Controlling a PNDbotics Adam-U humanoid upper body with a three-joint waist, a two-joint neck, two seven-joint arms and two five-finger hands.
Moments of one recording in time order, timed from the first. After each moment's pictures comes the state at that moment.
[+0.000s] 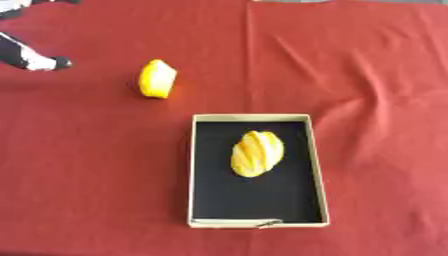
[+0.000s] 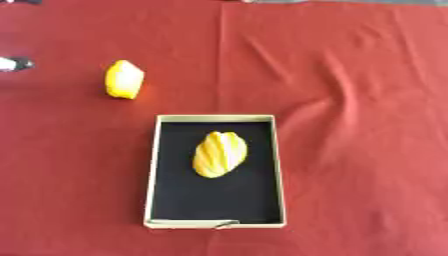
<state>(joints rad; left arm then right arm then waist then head) -1.03 0.73 -0.19 -1.01 -0.49 -0.58 -0.52 -0.14 -0.75 -0.34 -1.98 -0.17 -0.64 0.08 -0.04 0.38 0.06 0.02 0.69</state>
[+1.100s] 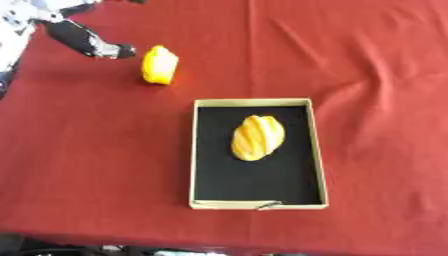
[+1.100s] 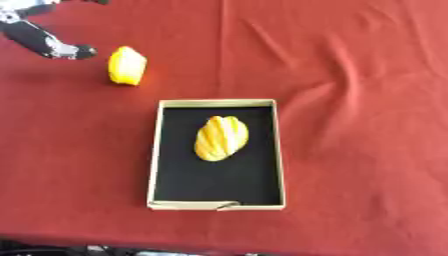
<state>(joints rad) -1.04 0.63 -0.28 -1.01 -0.34 -0.49 -0.62 -0.17 -0.73 -0.34 -1.98 -0.23 -0.56 0.12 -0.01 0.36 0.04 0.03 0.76</state>
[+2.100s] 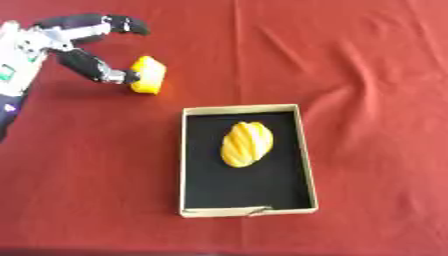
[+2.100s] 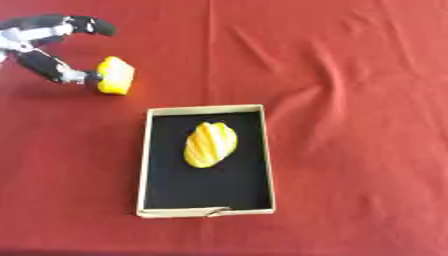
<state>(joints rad) -1.02 0.57 -0.28 -0.97 -0.43 -0.48 -0.63 -0.18 -0.70 -0.34 -1.98 -0.26 -0.52 0.15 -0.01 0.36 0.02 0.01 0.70</state>
